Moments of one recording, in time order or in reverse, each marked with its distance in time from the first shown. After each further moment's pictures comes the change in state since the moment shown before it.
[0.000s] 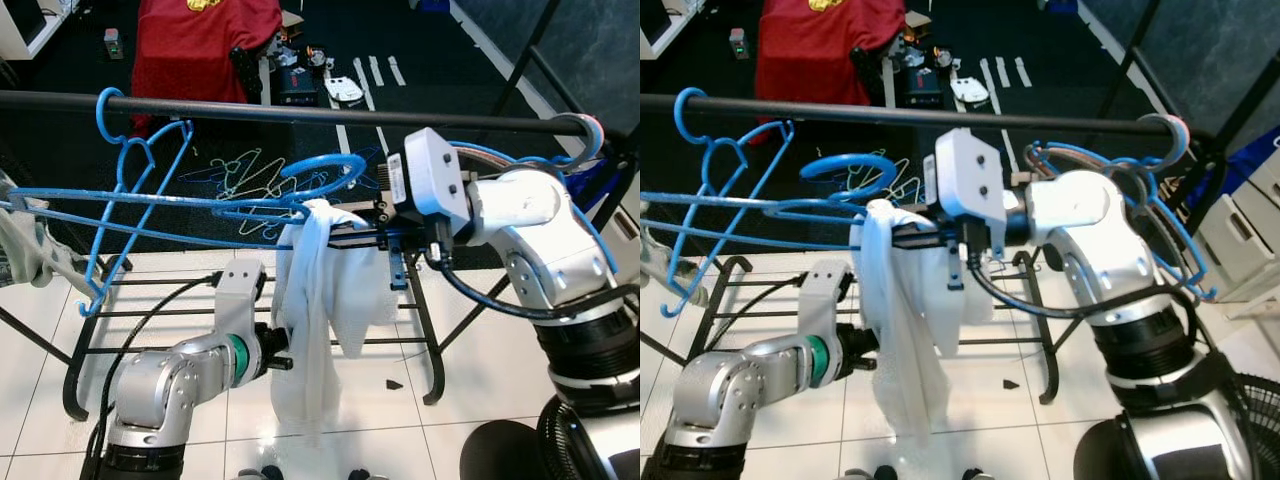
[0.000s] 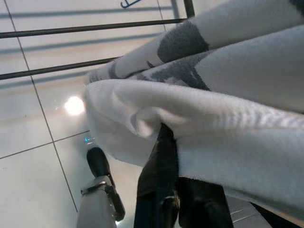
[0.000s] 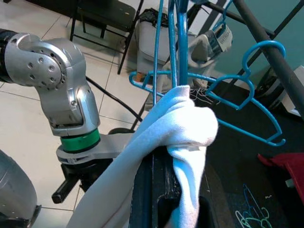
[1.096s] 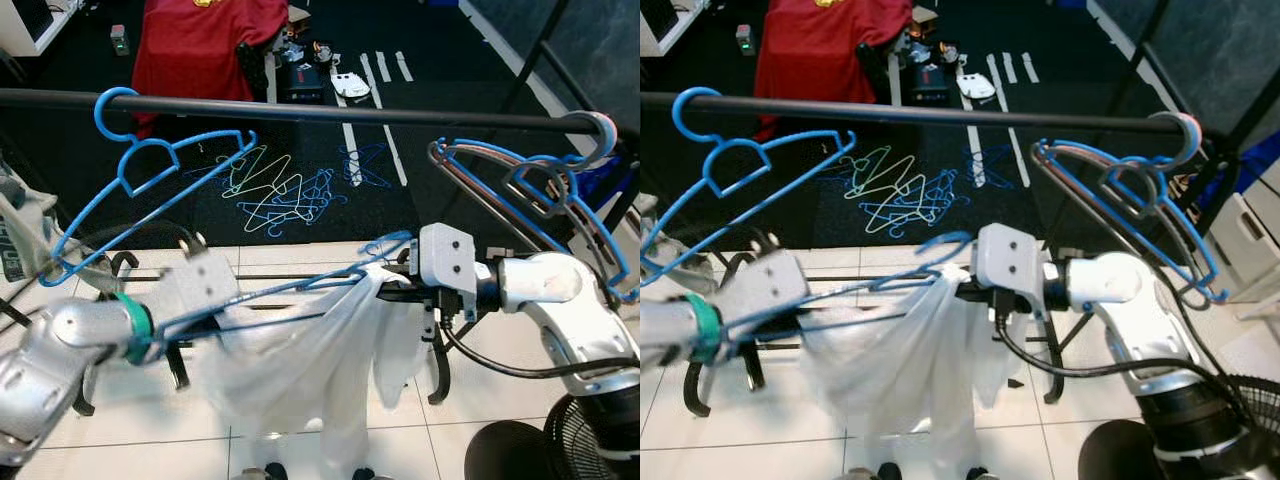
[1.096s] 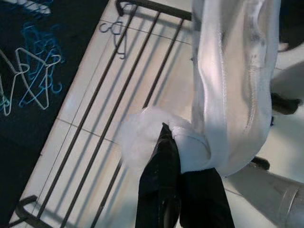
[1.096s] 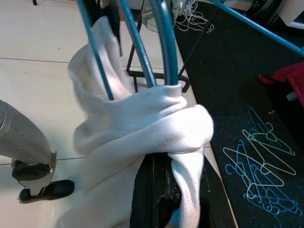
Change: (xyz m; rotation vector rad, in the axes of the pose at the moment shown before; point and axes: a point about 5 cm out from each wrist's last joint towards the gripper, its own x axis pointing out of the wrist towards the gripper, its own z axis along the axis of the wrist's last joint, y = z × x) left arm -0.077 0.041 0.039 1.046 -0.090 -0.210; right arm -0.043 0.048 -0.072 0.135 0.282 -0.150
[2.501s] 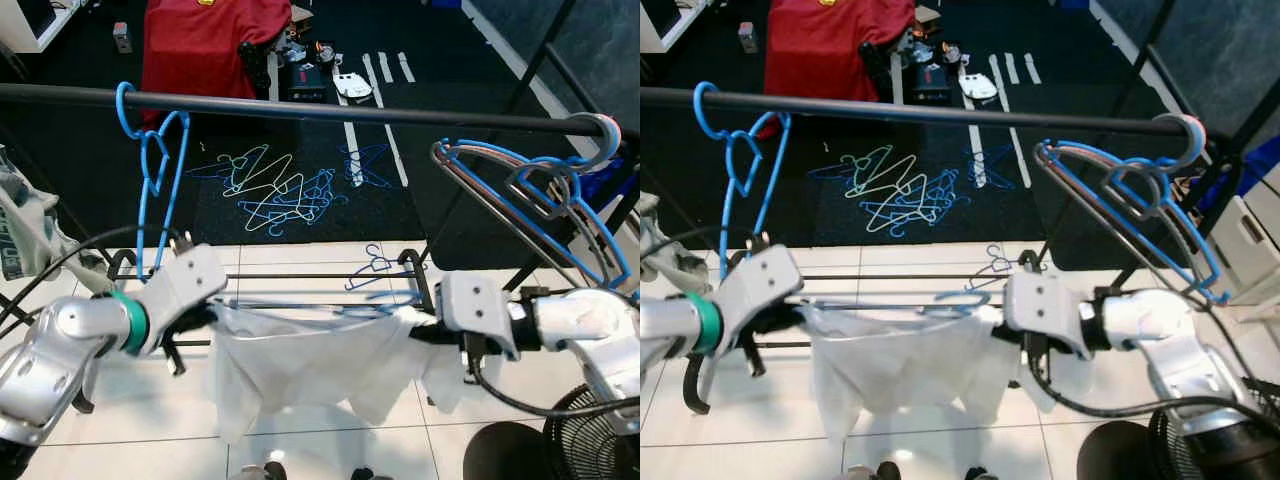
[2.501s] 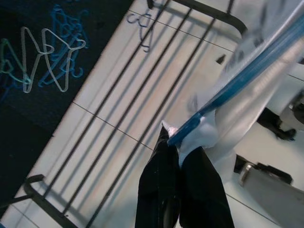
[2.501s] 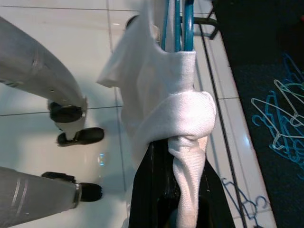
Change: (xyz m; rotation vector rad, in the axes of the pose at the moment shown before) left arm 0.003 0.028 -0.015 -0.091 0.015 0.148; right arm -0.029 0.031 -0.037 0.056 0.215 0.096
